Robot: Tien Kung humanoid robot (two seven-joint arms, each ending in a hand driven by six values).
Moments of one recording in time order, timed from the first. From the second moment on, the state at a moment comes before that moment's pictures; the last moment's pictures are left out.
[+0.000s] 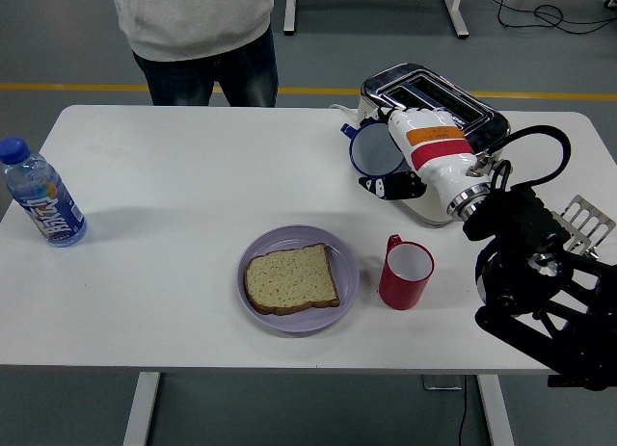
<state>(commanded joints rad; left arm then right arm) -0.15 0.03 -0.09 -0.29 -0.18 0.31 -0.08 0.79 -0.36 0.52 1.54 -2.02 -0.31 -0.55</state>
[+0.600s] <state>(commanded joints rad) -0.14 0.03 -0.10 -0.29 -0.18 0.31 -0.08 0.83 -0.32 0.46 1.51 -2.15 -0.30 -0.55</state>
